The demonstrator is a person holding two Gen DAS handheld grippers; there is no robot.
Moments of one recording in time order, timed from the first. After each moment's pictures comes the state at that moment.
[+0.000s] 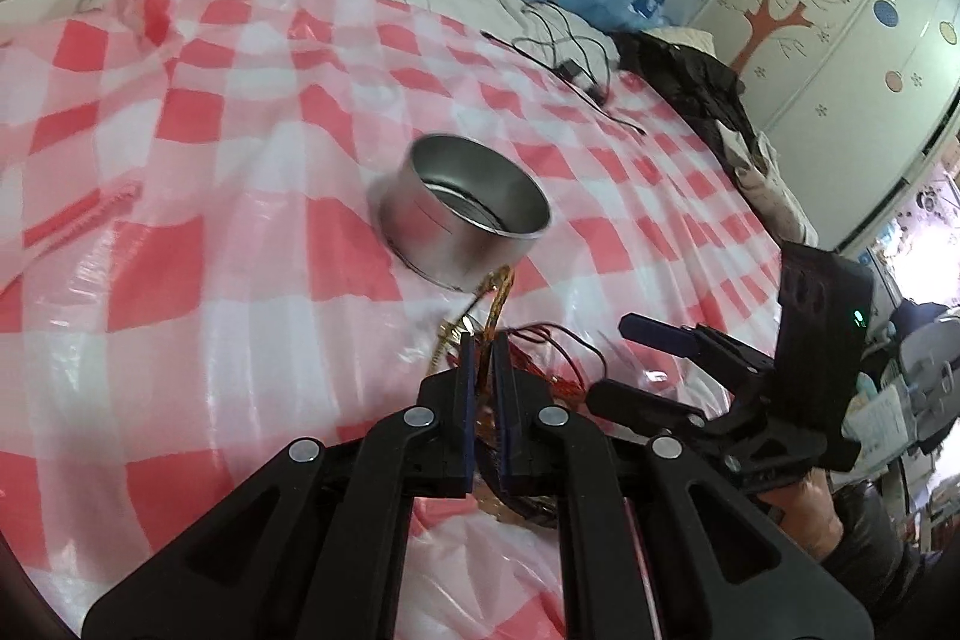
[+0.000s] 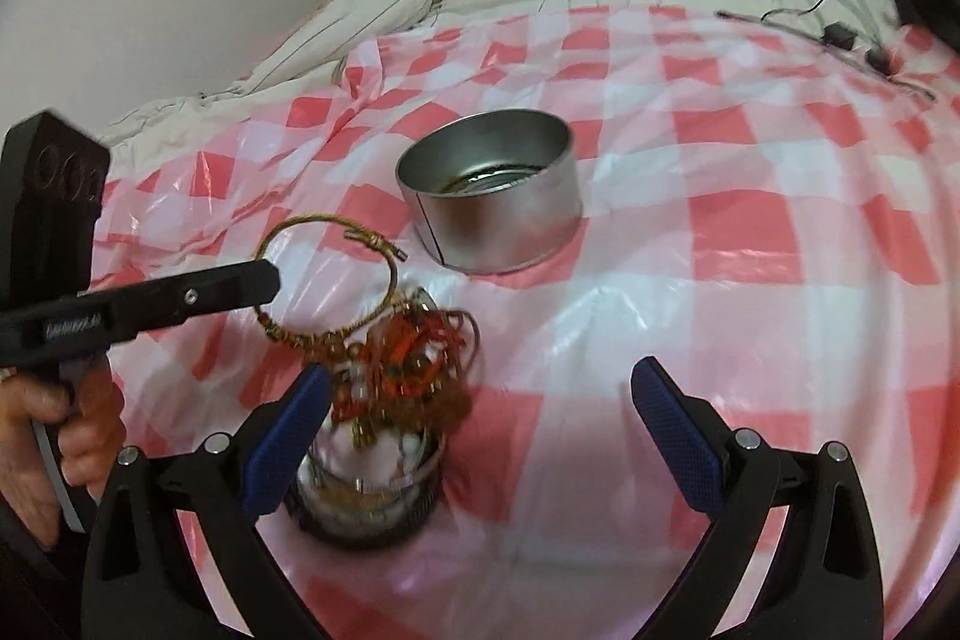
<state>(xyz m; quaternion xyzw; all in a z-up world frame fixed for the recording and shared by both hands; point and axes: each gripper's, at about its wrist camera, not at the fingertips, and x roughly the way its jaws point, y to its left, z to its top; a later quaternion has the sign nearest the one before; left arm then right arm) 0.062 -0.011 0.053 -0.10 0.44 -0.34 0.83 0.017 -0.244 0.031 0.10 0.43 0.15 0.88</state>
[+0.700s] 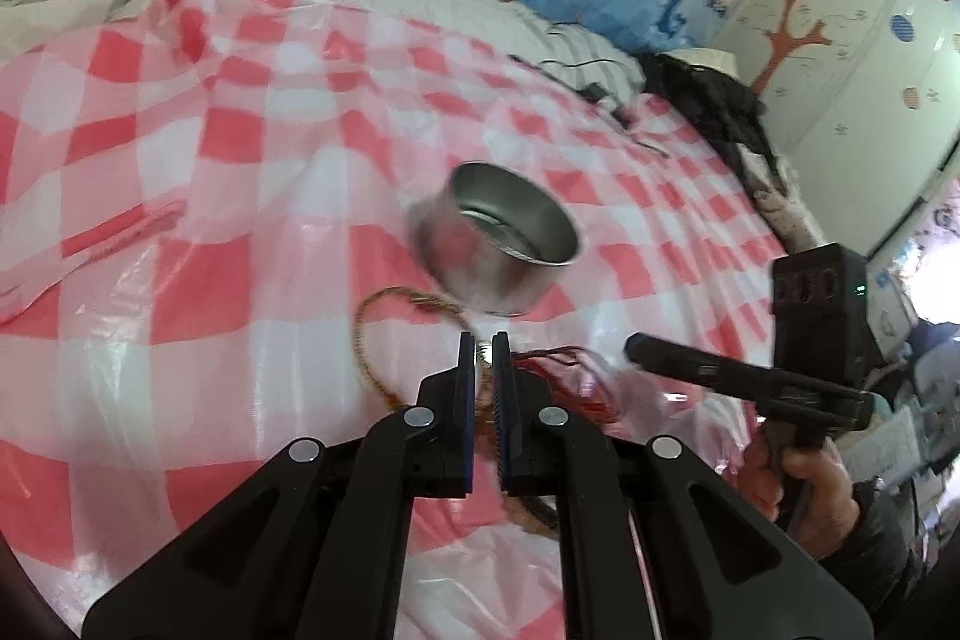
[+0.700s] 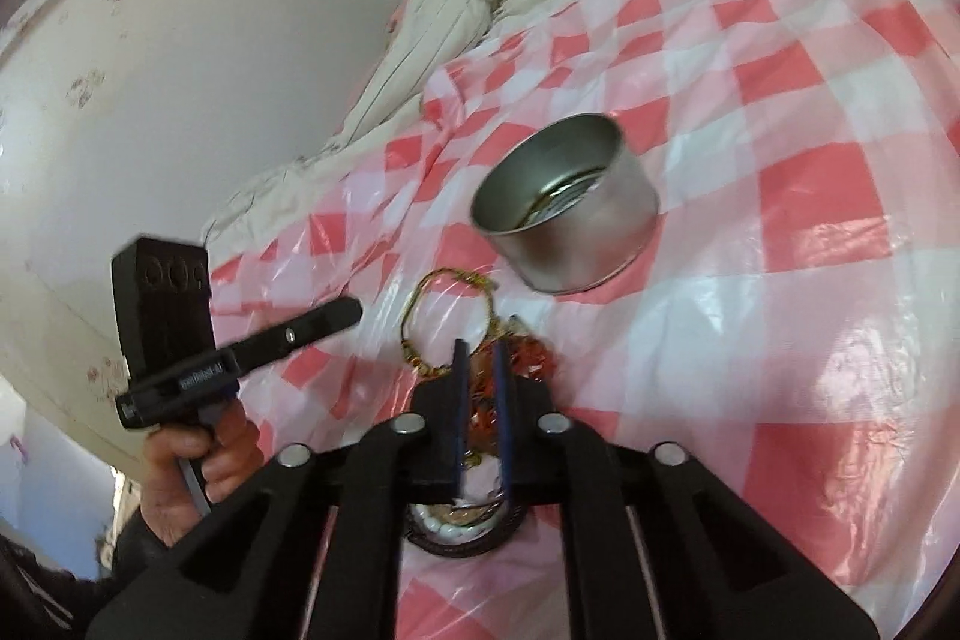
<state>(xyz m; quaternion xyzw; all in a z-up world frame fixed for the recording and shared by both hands) 0.068 0.007 0.055 -0.10 0.43 -0.30 0.85 0.018 -0.284 0.032 0.27 0.42 0.26 0.83</state>
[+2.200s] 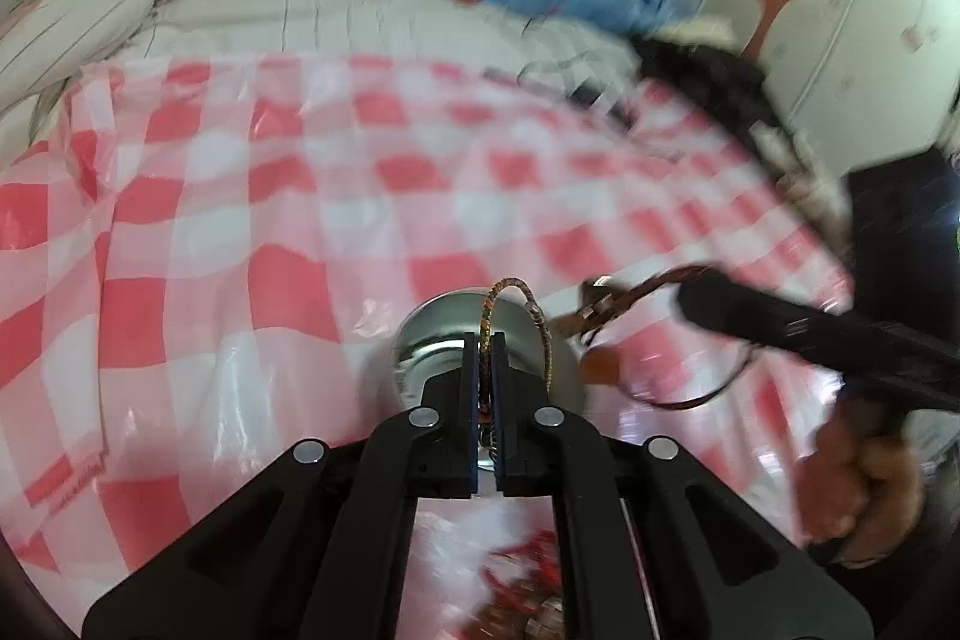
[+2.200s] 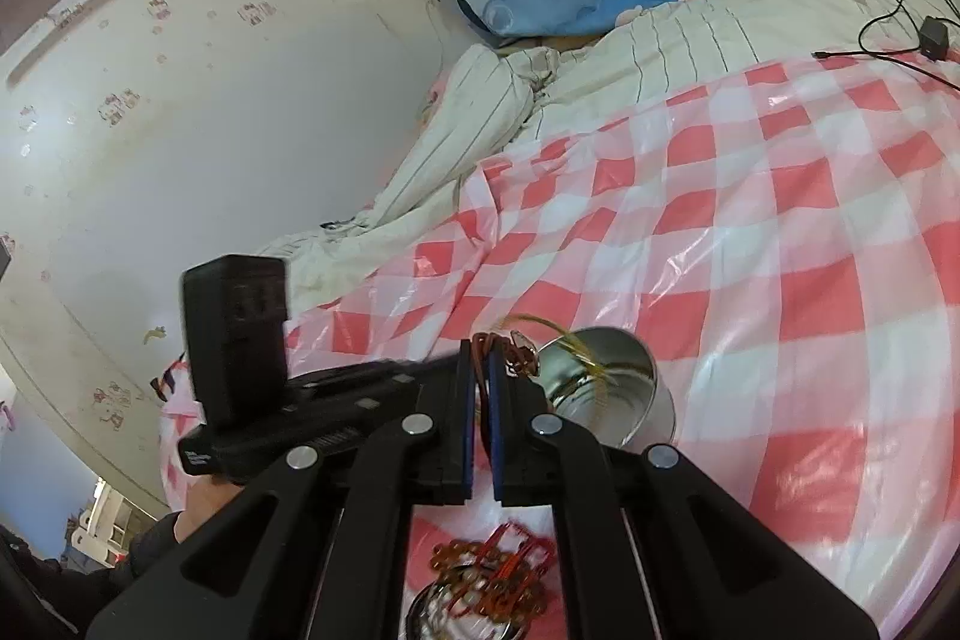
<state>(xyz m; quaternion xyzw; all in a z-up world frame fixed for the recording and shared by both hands) 0.156 -0.088 0.067 -0.01 0.43 -0.31 0.85 0.095 -0.293 0.091 0.24 0.34 0.29 0.86</state>
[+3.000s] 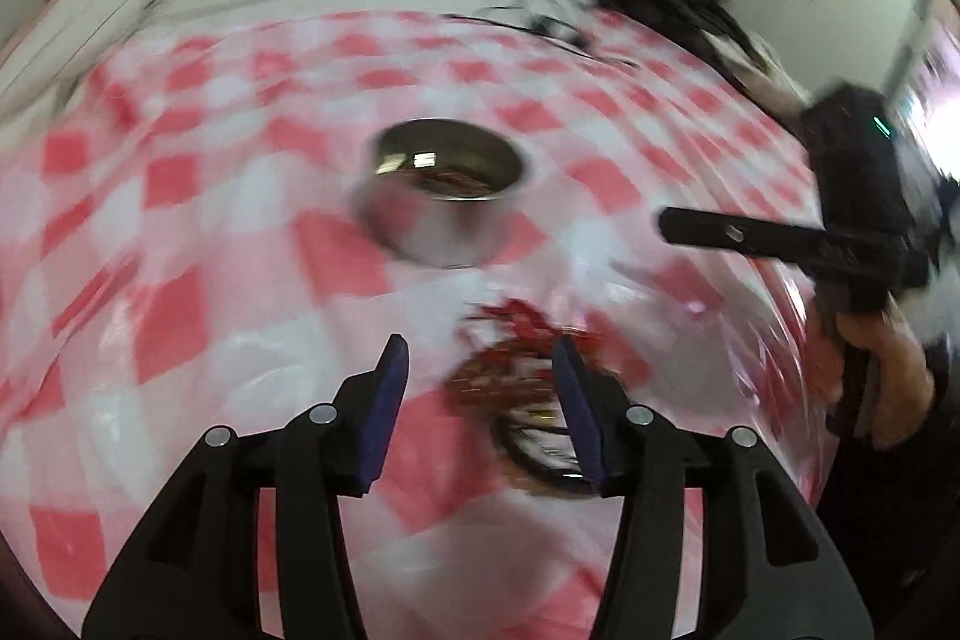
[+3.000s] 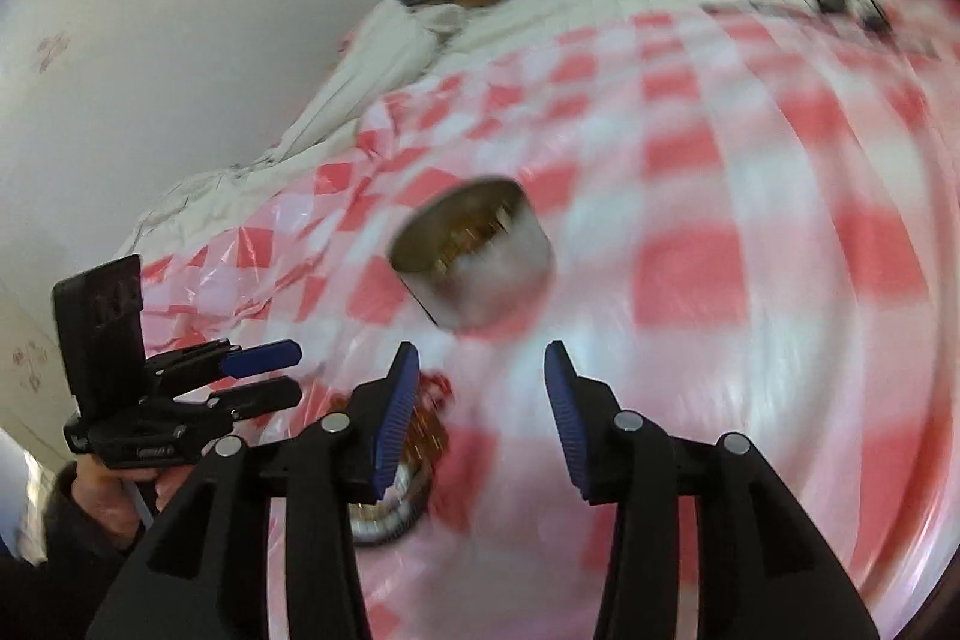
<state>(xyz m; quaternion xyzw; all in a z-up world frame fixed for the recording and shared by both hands) 0.035 -0.045 0.057 0.06 0.41 -0.36 0.84 0.005 -0.317 0.044 0.23 0.39 0.18 0.87</state>
